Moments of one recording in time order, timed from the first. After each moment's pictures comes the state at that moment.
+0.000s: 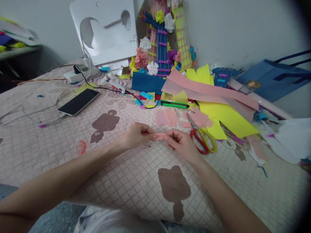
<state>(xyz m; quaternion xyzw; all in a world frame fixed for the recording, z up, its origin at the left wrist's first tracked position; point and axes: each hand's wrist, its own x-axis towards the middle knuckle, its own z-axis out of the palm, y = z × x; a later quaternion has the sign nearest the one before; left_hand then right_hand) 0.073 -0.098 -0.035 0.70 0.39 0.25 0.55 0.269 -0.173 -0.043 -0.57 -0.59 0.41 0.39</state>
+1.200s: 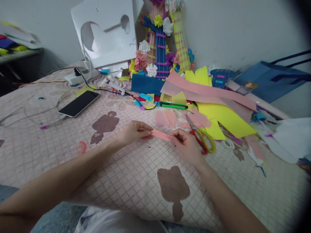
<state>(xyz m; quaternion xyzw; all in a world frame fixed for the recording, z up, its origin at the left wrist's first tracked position) 0.066 -0.080 -0.054 0.62 0.38 0.24 0.64 0.279 -0.179 -0.048 -0.61 -0.61 0.29 0.42</state>
